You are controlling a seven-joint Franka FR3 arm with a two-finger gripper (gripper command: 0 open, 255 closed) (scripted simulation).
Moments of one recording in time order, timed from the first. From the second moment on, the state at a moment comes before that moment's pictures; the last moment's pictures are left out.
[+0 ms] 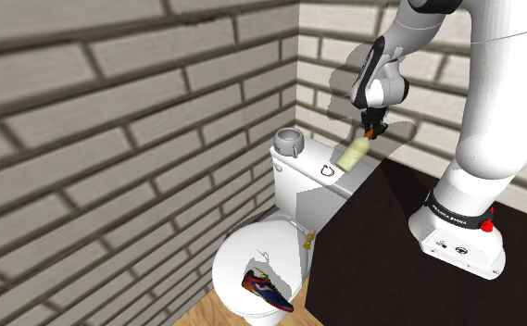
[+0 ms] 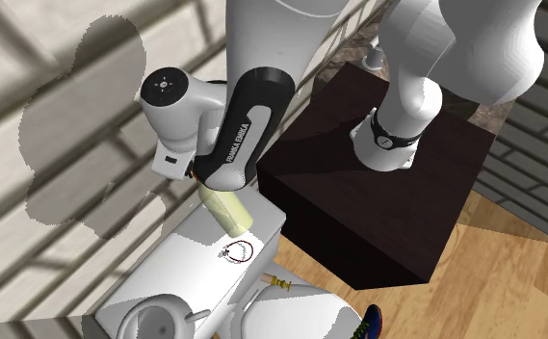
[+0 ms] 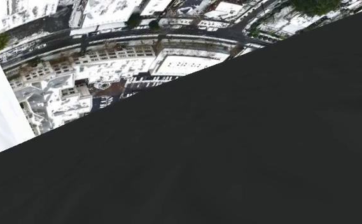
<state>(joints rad) -0.12 0.39 -0.55 -2.45 0.28 2.88 -2.05</state>
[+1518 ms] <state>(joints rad) 0.09 0.15 -0.81 -2.48 -0.02 2.68 -1.85</state>
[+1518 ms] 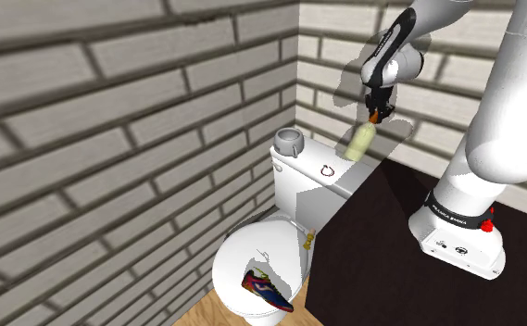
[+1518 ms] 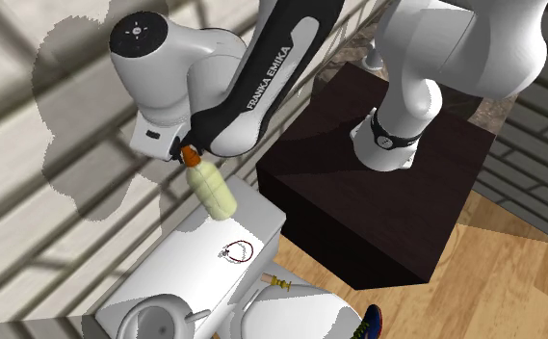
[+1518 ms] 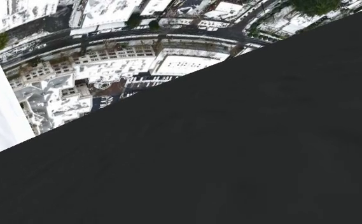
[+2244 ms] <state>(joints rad) 0.12 -0.03 -0.86 -2.44 -0.24 2.51 -1.71</state>
